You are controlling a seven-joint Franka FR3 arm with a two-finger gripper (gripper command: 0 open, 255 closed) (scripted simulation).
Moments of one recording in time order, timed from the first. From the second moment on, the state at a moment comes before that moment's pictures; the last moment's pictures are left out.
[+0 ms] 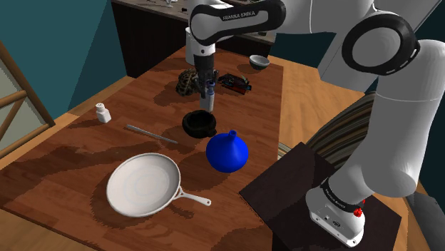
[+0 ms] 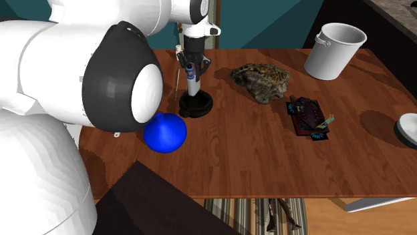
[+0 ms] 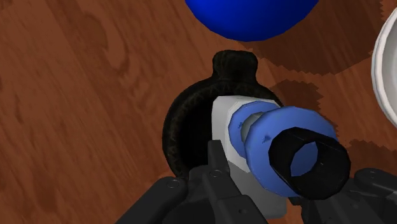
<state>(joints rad) 0.23 0.45 0.08 -1.50 -0.02 1.73 0.18</state>
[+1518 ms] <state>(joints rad) 0.25 0.53 0.08 -1.56 -0.02 1.87 0.20</state>
